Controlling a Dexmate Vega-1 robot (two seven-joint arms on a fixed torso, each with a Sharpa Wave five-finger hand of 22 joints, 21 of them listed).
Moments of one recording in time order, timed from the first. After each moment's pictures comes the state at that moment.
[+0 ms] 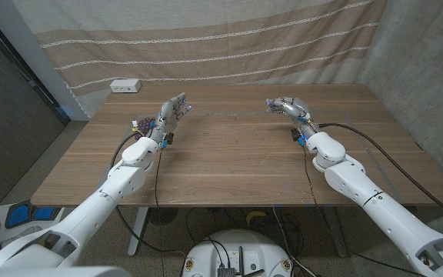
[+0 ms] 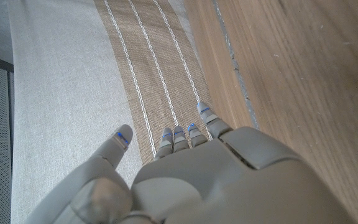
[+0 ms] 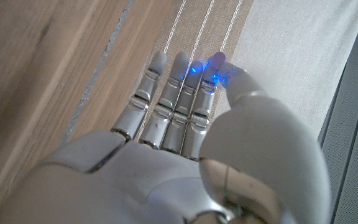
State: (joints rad) left arm 0.85 0.54 0.37 -1.36 -0.66 -0.29 -0.08; left_hand 0.09 0.10 0.73 0.06 0.20 0.00 0.01 0.18 0.17 -0.03 -0.04 0.19 0.17 -0.06 -0.03 0.18 0.17 0.12 0.05 0.22 0.18; right arm -0.91 -0.54 -0.39 -1.59 0.55 0.18 -0.08; right_hand 1.10 0.00 0.46 -0.18 0.53 1.05 0.04 0.56 0.21 0.98 -0.06 0.51 0.71 0.87 -0.11 0.53 0.74 0.75 0.06 0.46 0.22
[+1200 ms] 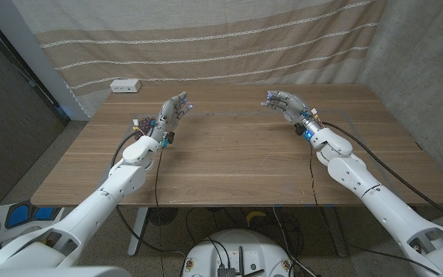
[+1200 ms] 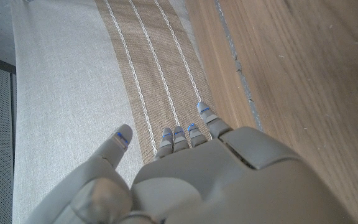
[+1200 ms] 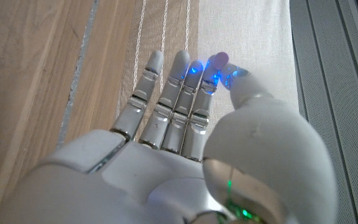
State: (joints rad) left arm 0.84 0.54 0.37 -1.35 -0.66 -0.29 -0.09; left_hand 0.09 0.10 0.73 0.05 0.20 0.00 0.01 0.18 0.17 -0.03 -0.04 0.19 0.17 -0.06 -0.03 0.18 0.17 0.12 0.05 0.22 0.18; right arm -0.84 -0.50 -0.36 -1.45 0.90 0.22 0.33; right_hand 1.07 -0.02 0.50 -0.18 0.61 1.05 0.05 0.62 0.21 0.99 -0.05 0.52 0.75 0.90 -0.12 0.52 0.79 0.72 0.11 0.49 0.22
